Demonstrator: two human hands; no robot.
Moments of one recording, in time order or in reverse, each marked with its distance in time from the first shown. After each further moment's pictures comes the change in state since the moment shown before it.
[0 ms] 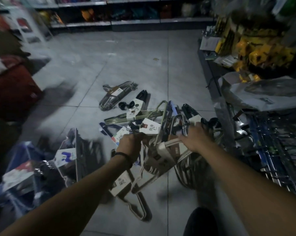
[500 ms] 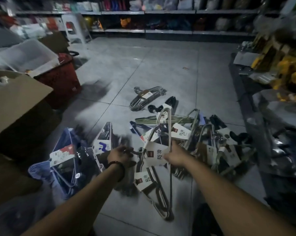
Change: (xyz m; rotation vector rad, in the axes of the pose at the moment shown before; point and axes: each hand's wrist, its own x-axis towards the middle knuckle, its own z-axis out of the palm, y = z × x) left_hand -0.099 -0.116 -0.082 -0.867 0.227 -0.817; right_hand -0.057 -0.167 0.075 0.398 -0.342 -0.156
